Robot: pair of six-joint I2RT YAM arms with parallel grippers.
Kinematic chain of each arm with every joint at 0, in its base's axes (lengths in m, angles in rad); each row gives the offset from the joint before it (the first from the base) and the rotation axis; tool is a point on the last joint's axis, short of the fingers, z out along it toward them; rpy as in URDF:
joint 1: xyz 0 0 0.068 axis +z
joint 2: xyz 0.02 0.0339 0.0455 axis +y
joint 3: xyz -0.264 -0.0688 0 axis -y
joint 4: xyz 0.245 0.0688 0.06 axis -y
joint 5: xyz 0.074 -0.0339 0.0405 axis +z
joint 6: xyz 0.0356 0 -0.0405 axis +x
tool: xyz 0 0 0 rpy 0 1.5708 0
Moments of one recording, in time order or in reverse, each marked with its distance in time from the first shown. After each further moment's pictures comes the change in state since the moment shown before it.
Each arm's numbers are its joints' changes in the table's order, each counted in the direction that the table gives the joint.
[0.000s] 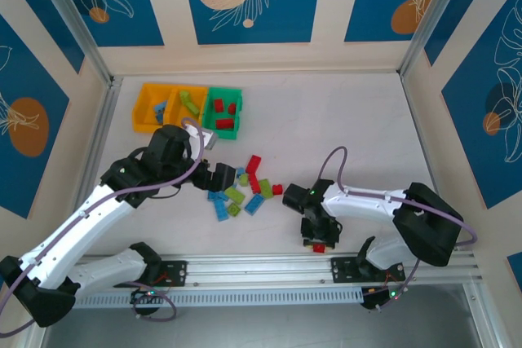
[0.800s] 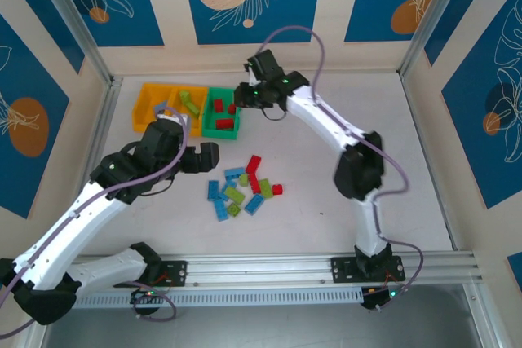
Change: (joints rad) left arm -0.003 0.030 0.138 -0.151 0.394 -0.257; right arm -0.329 0.804 1.514 0.250 0.023 -0.612
